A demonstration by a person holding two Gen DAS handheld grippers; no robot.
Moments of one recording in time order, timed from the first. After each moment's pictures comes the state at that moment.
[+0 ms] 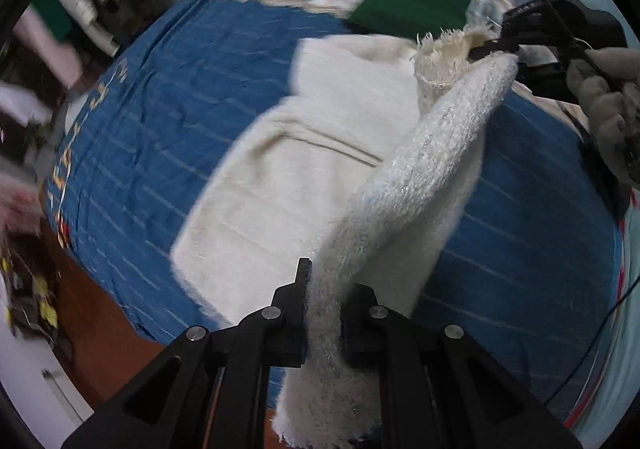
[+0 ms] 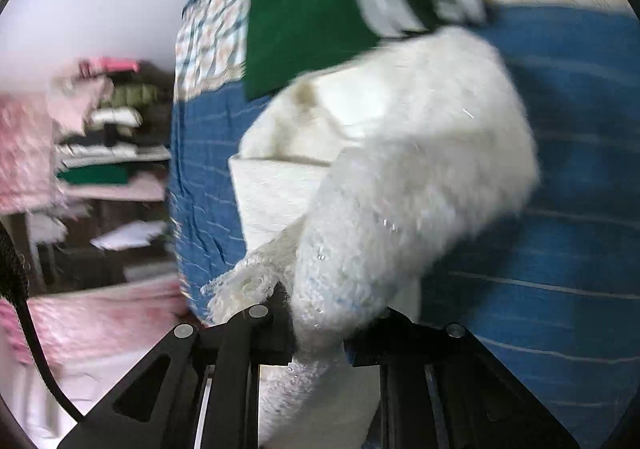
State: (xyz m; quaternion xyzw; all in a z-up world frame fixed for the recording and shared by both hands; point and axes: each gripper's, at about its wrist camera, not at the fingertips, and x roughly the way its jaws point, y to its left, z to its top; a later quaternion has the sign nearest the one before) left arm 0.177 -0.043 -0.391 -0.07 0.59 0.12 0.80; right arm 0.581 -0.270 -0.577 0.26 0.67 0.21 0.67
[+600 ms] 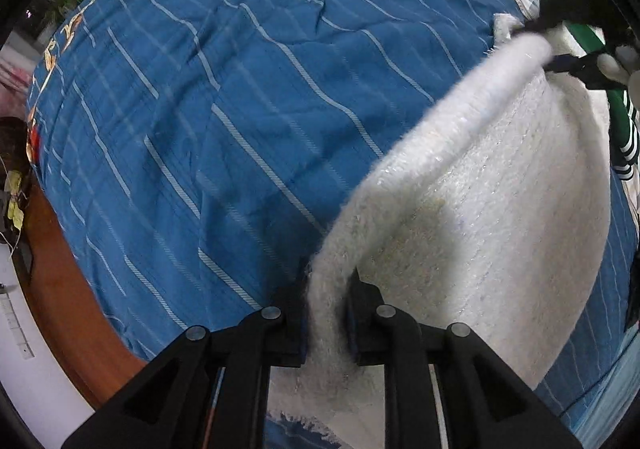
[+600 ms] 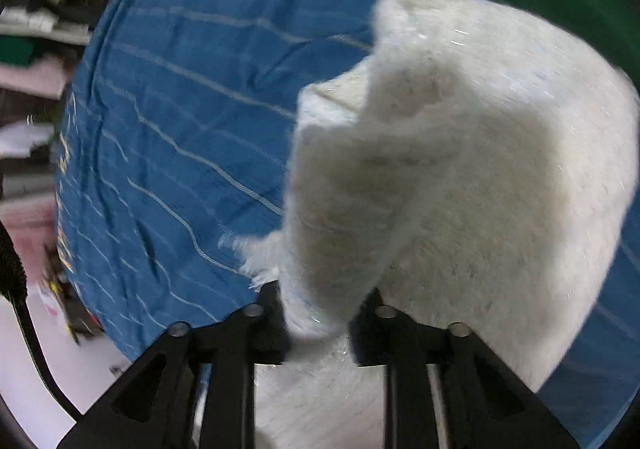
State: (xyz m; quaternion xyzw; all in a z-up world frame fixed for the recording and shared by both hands) left arm 0.176 0.136 -0.534 -0.21 0.63 0.19 0.73; right arm 0.638 0.054 -0.679 0.00 0.73 0.20 0.65
